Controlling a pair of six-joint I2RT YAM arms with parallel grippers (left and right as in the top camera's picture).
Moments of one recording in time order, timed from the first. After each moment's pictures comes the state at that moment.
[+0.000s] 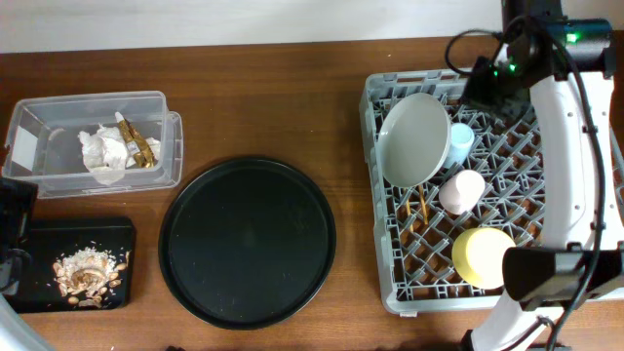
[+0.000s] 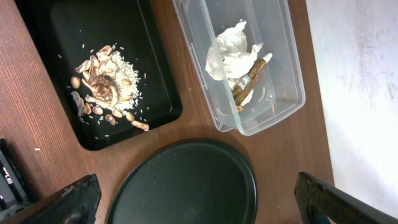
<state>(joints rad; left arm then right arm) 0.79 1.30 1.75 -1.48 0.20 -0.60 -0.02 1.91 2.18 -1.53 0.03 0.40</state>
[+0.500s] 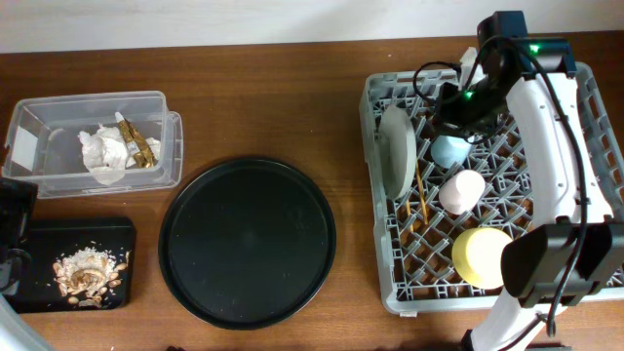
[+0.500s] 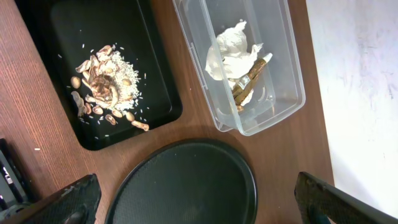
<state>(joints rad) 0.79 1.30 1.75 -1.48 0.20 -0.60 -0.01 1.92 1.97 -1.42 -0.31 0.24</state>
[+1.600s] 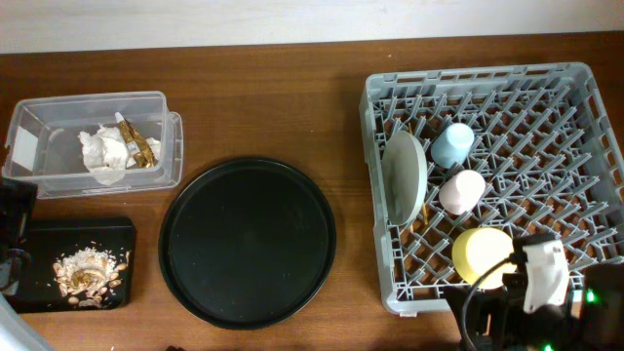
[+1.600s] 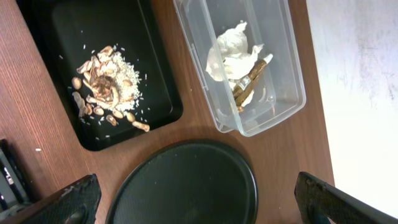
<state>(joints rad) 0.79 1.30 1.75 -1.48 0.20 -0.60 0.06 0.65 1.37 -1.59 -0.33 0.08</state>
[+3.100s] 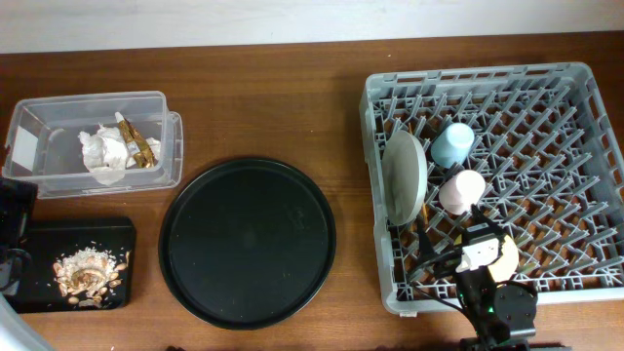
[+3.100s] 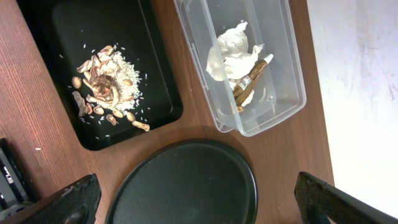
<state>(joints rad) 0.79 1.30 1.74 -1.48 0.20 -0.61 0.06 0.01 0.01 -0.07 -0.14 -0.11</state>
